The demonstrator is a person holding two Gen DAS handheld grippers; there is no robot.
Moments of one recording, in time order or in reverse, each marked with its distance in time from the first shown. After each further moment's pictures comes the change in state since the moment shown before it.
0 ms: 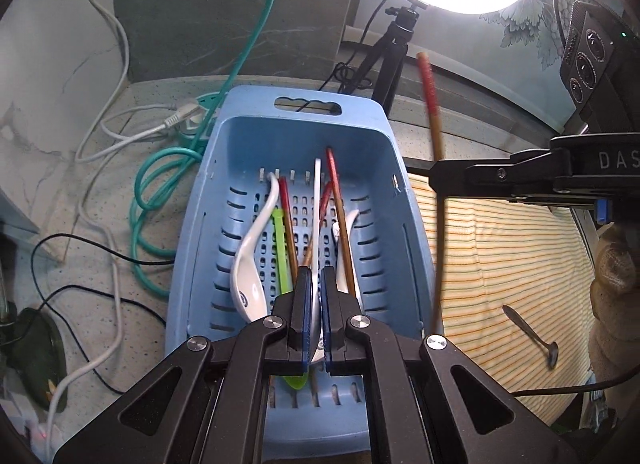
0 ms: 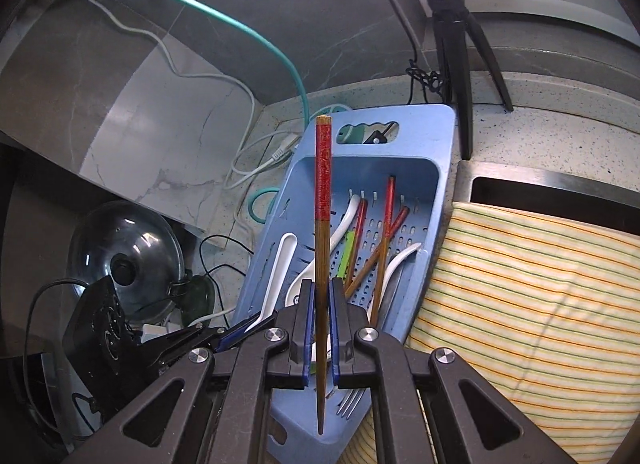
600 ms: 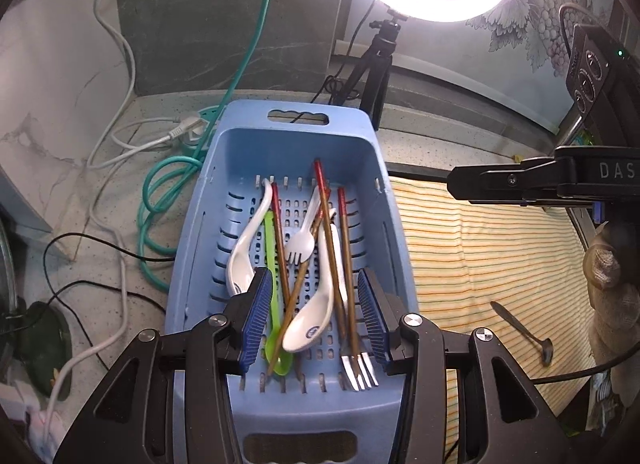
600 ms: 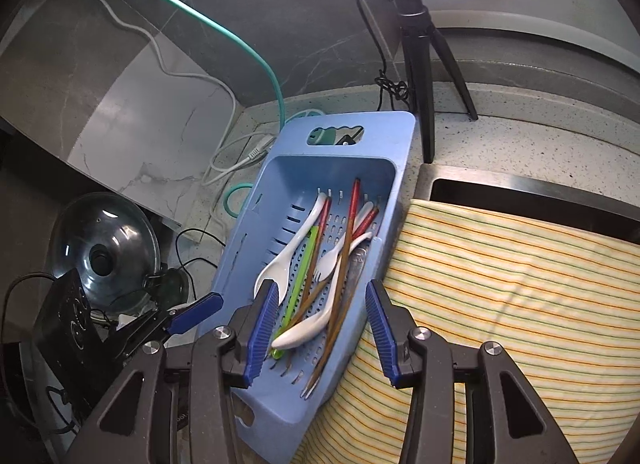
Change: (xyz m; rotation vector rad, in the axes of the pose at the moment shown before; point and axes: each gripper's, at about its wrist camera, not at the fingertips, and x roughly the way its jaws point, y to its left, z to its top) left arm -0.025 -0.021 -0.011 0.008 -0.046 0.023; right arm -0.034 -0.014 -0.018 -0.025 -0.028 -0.090
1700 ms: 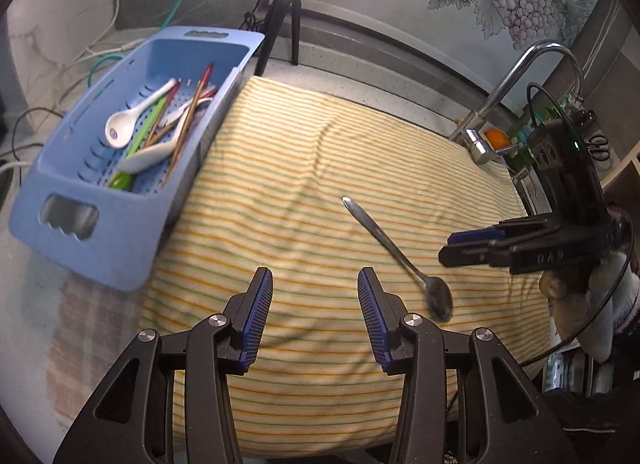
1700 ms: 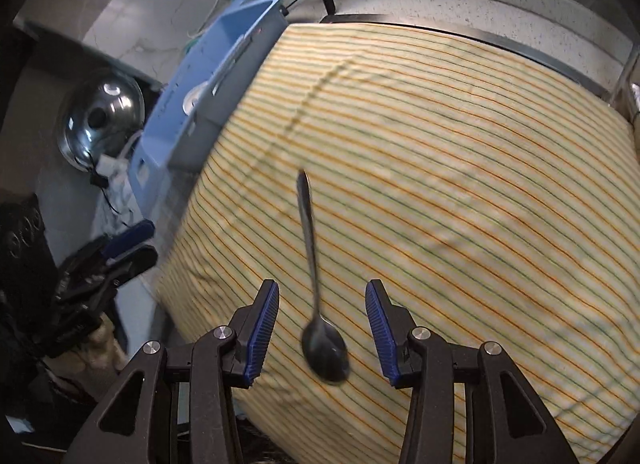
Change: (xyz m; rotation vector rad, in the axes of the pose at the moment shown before) left arm -0.019 -0.153 -0.109 -0.161 0.057 -0.077; right arm -0.068 -0.150 -0.139 -0.215 0.309 -0.030
